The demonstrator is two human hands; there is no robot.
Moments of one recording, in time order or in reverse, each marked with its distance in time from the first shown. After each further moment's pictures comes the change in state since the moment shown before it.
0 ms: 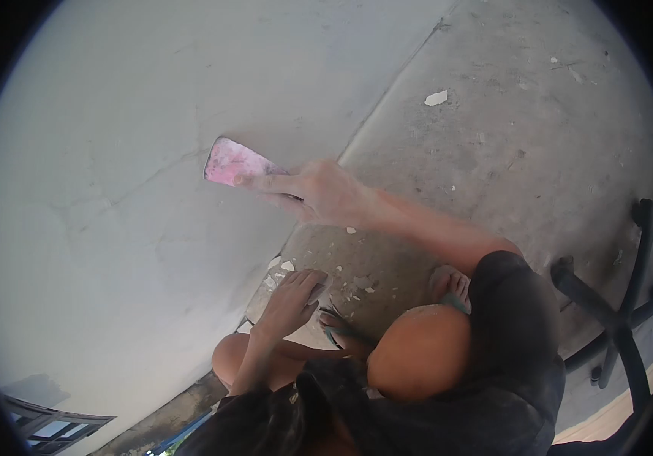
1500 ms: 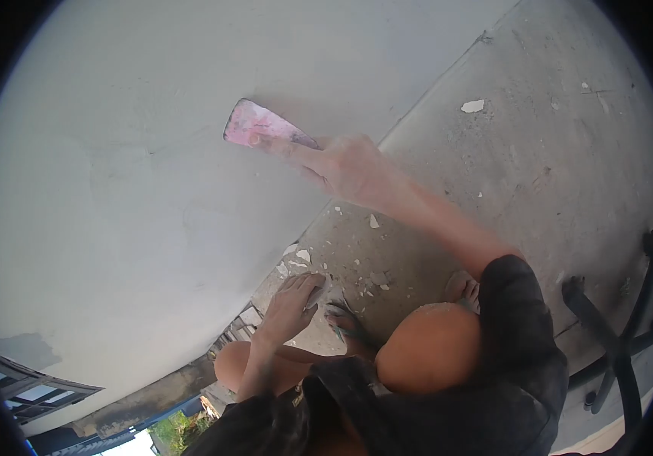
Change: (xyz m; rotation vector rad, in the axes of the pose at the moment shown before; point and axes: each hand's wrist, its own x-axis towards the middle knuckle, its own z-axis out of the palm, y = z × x) left_hand -0.051 0.001 -0.002 -0.016 0.121 -0.143; right_hand 0.018 -0.011 0.004 -0.265 0.038 -0.059
